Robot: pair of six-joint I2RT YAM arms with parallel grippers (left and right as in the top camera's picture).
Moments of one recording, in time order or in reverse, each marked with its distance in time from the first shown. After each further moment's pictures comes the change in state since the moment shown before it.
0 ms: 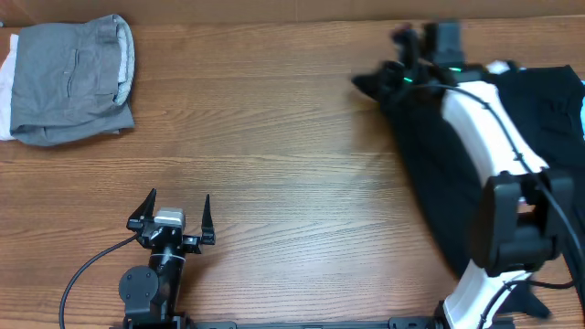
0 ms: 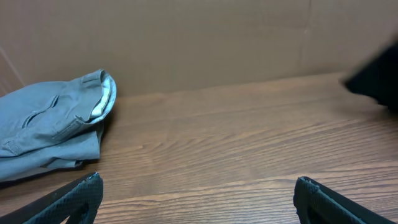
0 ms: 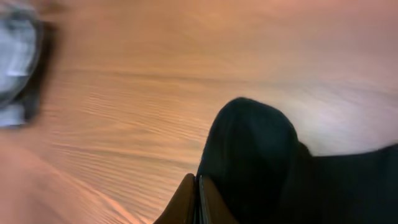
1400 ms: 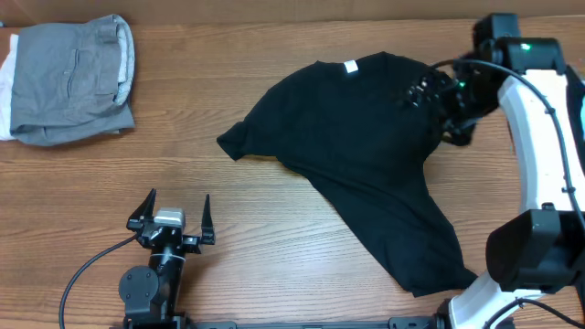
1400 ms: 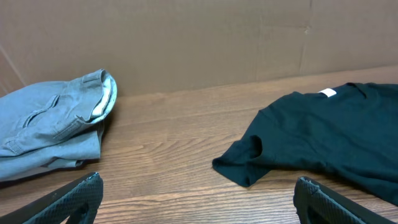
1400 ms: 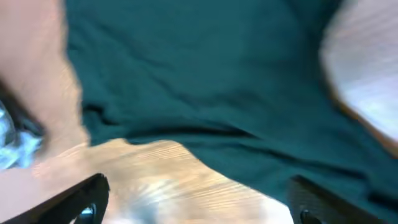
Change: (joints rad) left arm 0.000 0.000 0.000 0.000 -0.002 0.000; right arm -0.178 -0.101 0.233 -0.902 0.068 0.342
